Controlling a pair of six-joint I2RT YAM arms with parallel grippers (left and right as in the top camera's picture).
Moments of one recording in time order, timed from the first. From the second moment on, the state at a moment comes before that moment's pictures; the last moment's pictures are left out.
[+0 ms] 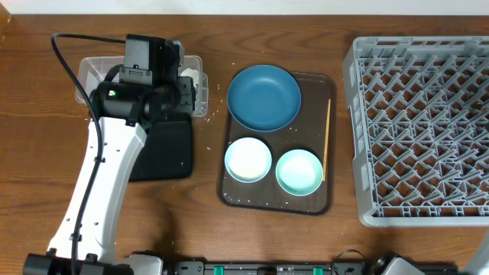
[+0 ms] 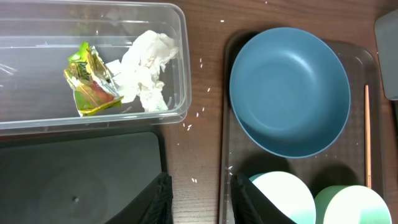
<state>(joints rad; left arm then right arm) -0.15 1.48 1.44 -0.94 0.12 -0.17 -0.63 1.33 1.29 -0.72 0.11 0.06</state>
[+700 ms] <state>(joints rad) -0.15 1.48 1.44 -0.94 0.12 -0.17 -0.78 1.62 1.30 -0.73 0.11 0.07</state>
